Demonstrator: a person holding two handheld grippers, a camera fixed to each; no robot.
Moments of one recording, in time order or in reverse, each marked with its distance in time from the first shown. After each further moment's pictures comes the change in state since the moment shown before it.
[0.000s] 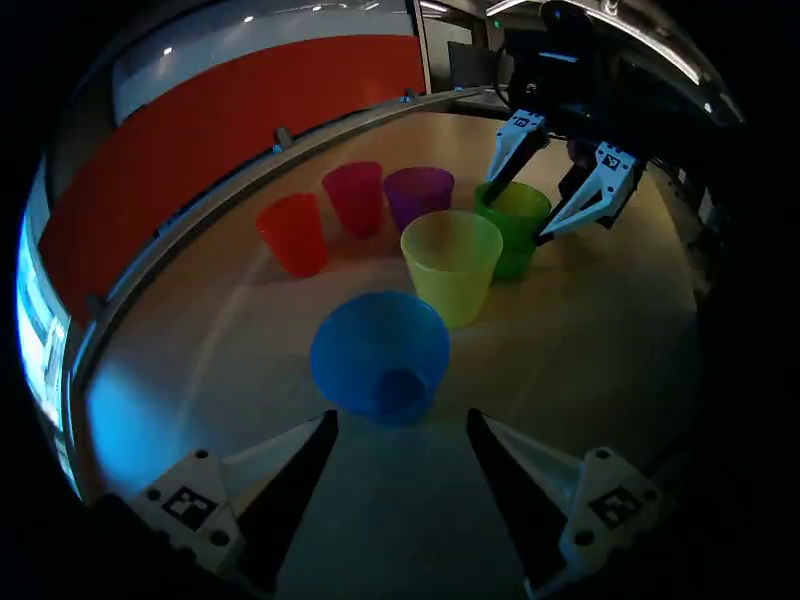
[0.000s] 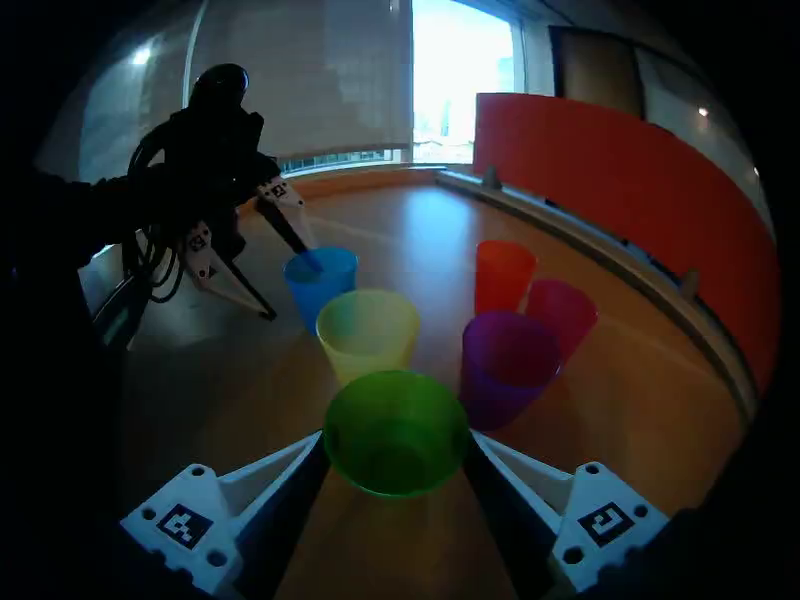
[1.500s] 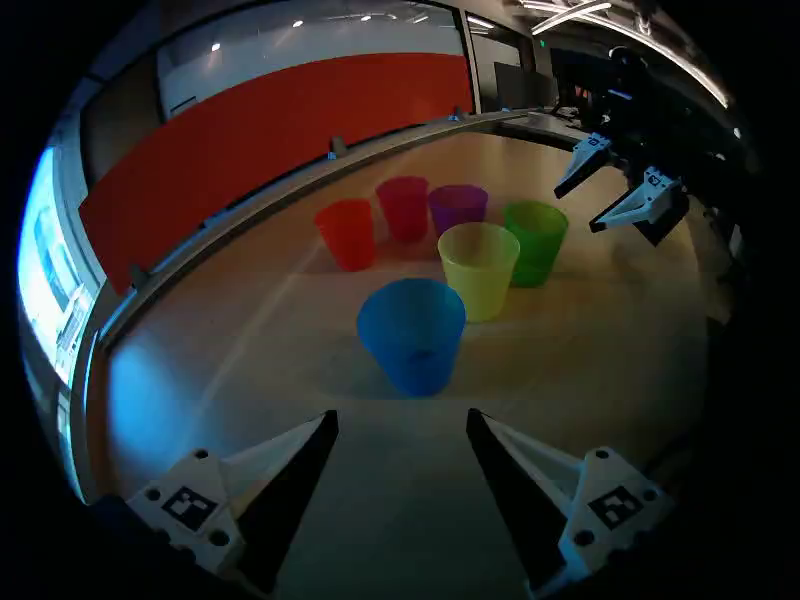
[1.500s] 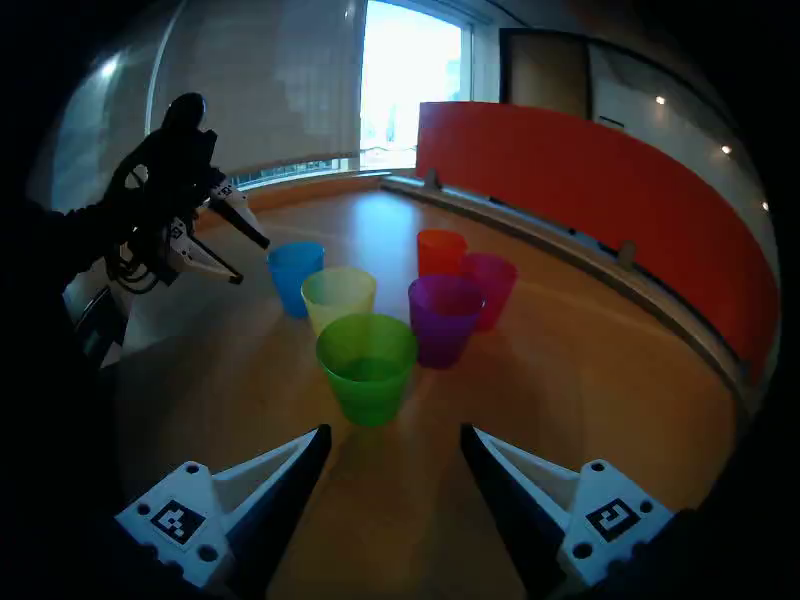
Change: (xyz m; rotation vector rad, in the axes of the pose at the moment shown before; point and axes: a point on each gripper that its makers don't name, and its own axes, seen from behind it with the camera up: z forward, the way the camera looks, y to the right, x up) left arm -0.014 -0.012 -0.046 0.158 0.058 -0.106; right arm -0.035 0.004 -0.077 -0.182 0.033 0.088
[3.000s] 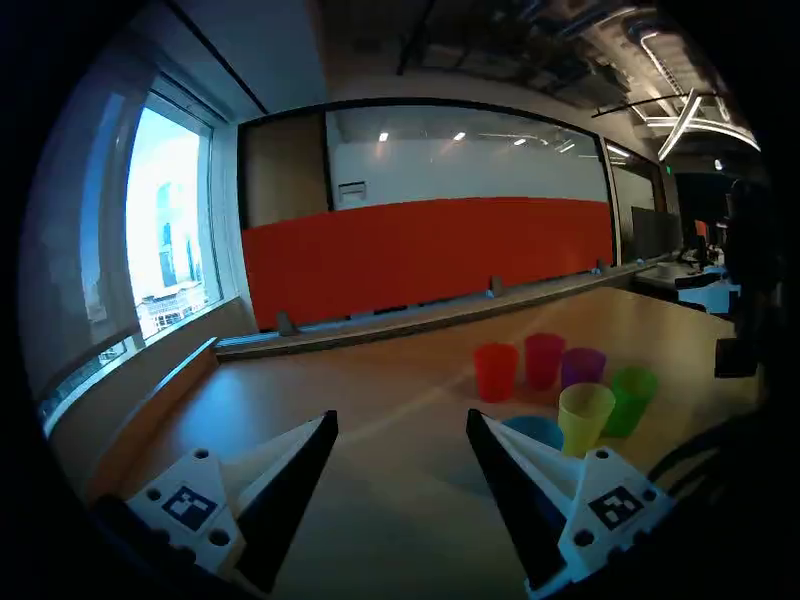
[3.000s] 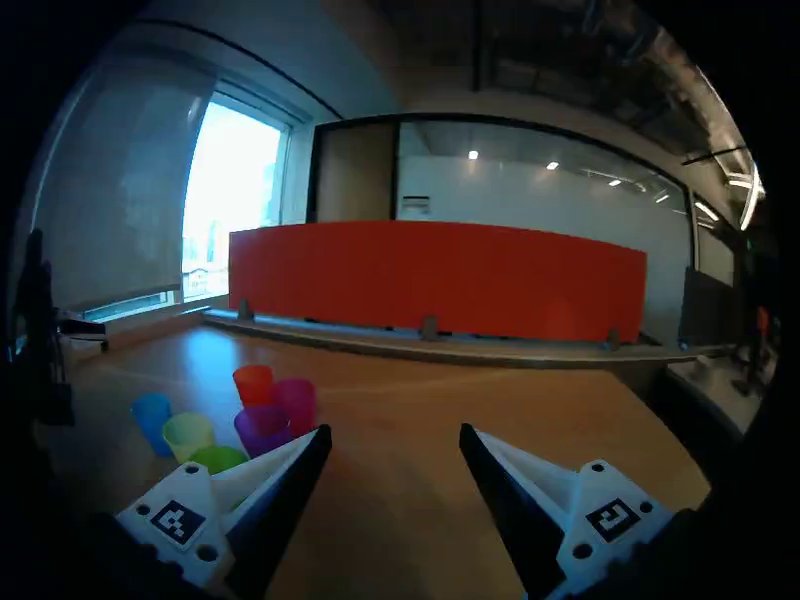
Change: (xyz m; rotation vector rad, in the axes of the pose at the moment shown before) left arm 0.053 -0.083 -0.089 0.491 0.467 -0.294; right arm 0.067 0.105 -0.084 -0.629 0.409 0.256
